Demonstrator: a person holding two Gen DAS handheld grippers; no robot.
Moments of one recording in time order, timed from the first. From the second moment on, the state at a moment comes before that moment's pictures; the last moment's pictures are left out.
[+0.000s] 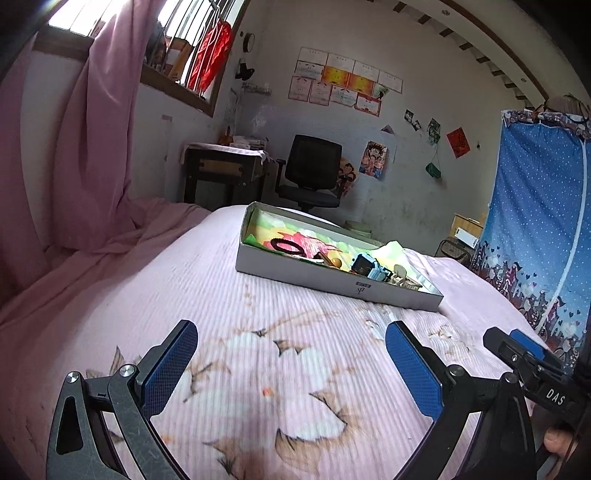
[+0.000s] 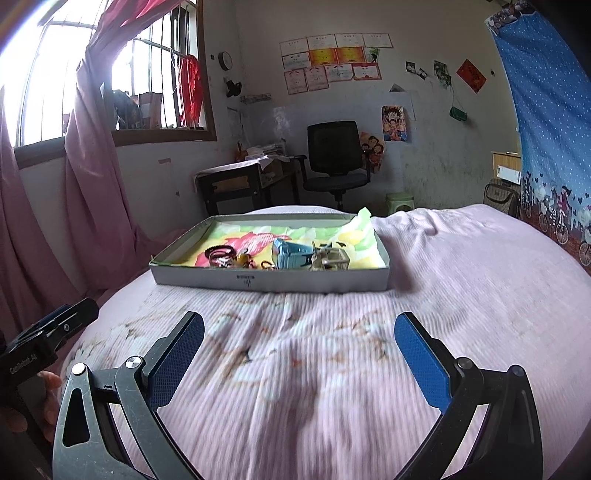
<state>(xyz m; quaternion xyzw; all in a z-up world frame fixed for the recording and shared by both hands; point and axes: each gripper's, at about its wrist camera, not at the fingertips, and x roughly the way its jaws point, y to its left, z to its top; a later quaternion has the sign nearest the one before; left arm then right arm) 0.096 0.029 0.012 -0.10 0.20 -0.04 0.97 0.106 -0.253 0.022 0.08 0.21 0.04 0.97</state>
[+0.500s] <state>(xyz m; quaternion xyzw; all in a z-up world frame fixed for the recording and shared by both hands) 0.080 0.014 -0.001 -0.06 0.17 -0.02 0.98 0.091 -0.255 0.009 0.09 0.20 0.05 0.97</state>
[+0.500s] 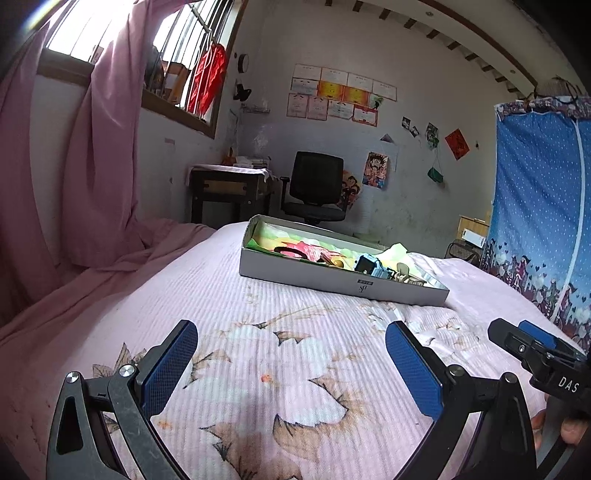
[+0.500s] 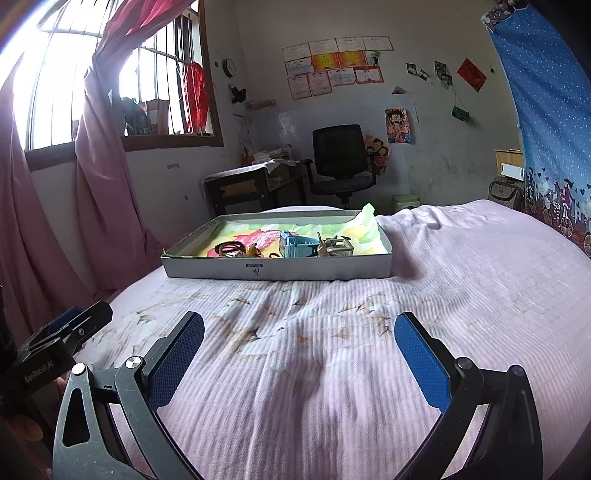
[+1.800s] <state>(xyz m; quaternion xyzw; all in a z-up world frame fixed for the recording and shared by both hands) 0.080 0.009 -0.003 -0.04 0.17 -0.03 0.98 0.099 -0.257 -0.003 0.09 0.21 0.03 0.97</state>
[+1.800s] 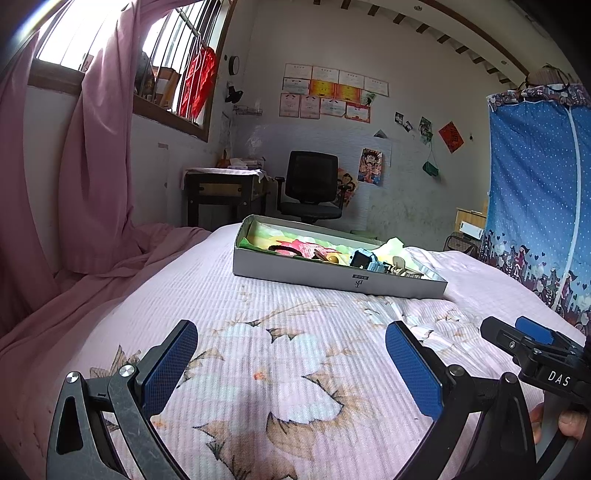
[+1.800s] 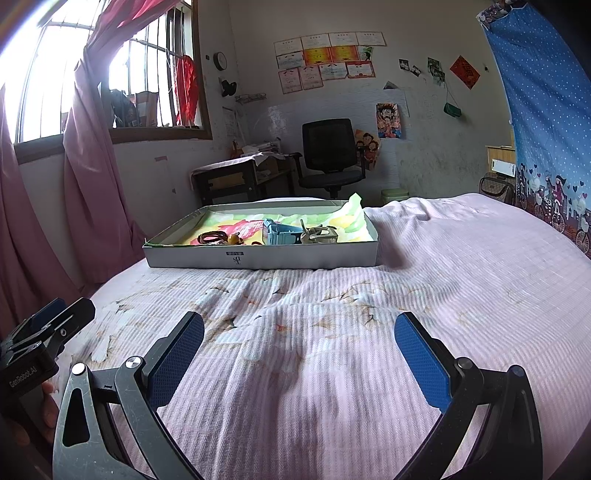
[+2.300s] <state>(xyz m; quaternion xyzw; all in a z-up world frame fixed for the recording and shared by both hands) 0.080 0.008 -0.002 -0.04 0.17 -0.03 0.98 0.099 -0.257 -0.003 0.09 0.21 0.03 0.97</state>
